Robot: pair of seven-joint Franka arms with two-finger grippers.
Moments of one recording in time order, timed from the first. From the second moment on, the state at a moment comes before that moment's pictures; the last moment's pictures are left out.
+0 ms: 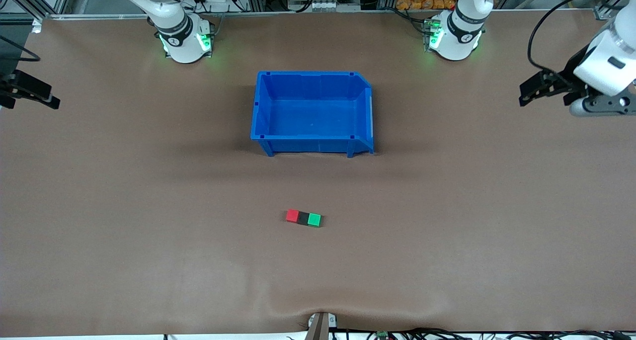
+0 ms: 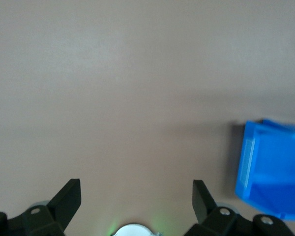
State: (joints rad) left arm -0.15 -0.07 0.03 -1.64 0.03 1.52 -0.08; right arm -0.02 0.07 -0.09 -1.36 0.08 1.35 -0.07
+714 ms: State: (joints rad) left arm -0.10 -0.07 0.02 -1.61 0.03 1.49 0.06; right arm -0.03 0.07 -0.08 -1.36 0.10 1.34 -0.11
